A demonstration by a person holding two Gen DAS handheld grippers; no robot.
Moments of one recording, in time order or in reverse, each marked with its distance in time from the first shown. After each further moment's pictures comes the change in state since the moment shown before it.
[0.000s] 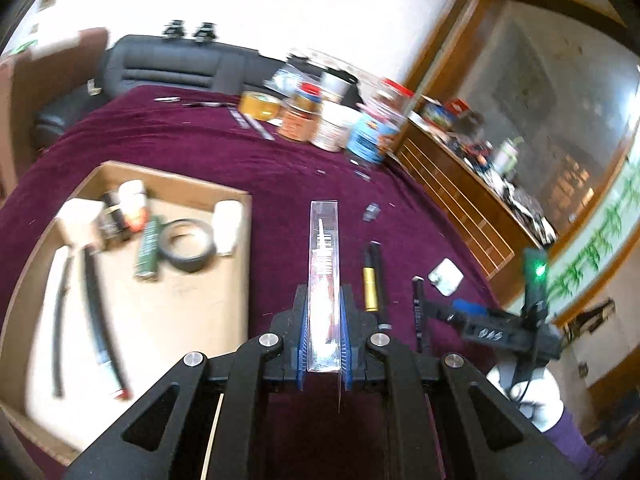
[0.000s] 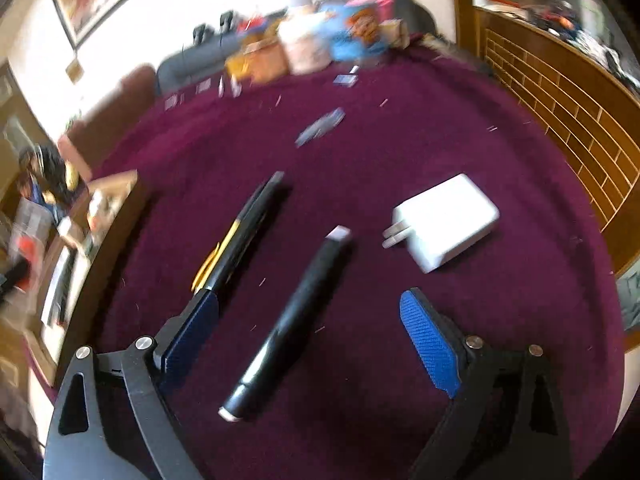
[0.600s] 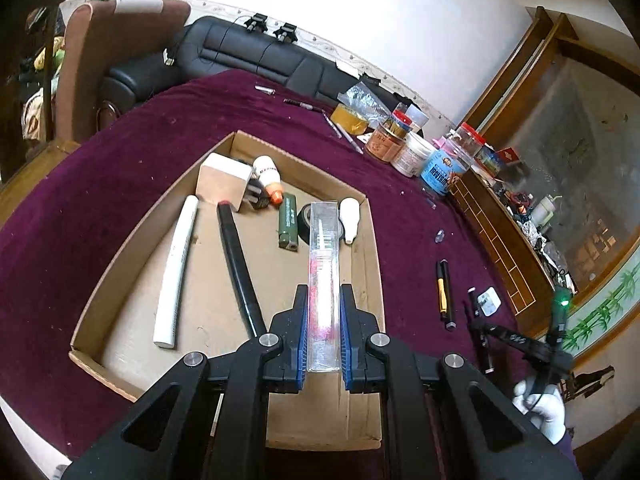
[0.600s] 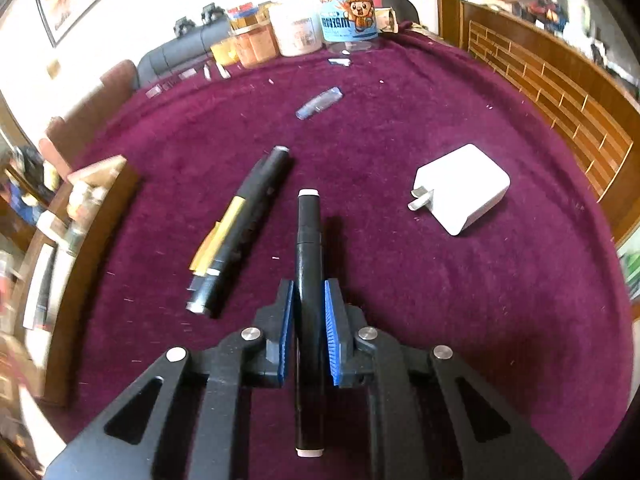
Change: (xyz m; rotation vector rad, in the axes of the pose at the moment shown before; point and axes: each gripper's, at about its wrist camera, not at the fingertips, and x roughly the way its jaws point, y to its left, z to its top) left arm -0.040 0.099 -0.032 -0.196 -0.041 0.092; right arm -0.012 0.005 -0.013 0.093 -0.023 0.033
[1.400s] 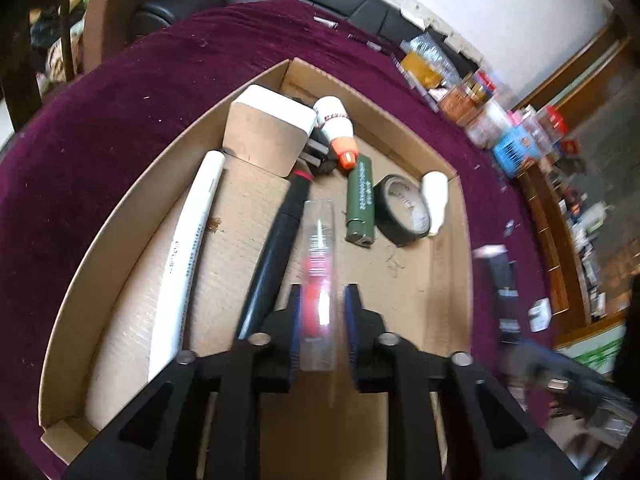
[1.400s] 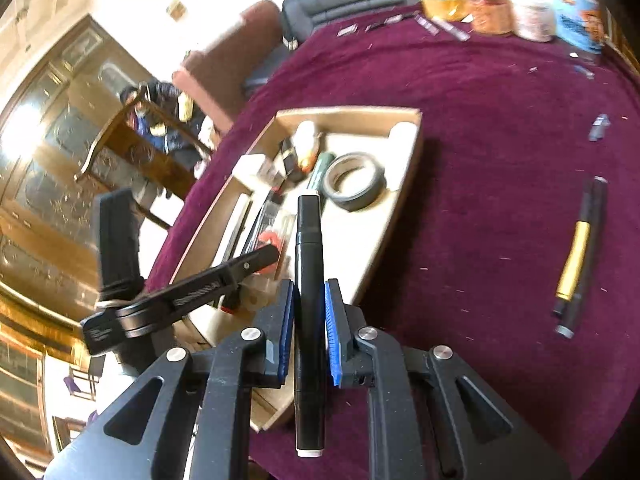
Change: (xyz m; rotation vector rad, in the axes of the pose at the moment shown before) left arm 0.070 0.040 0.021 -0.142 0.208 0.119; right arm 0.047 0.219 0.002 -0.228 0.267 0.413
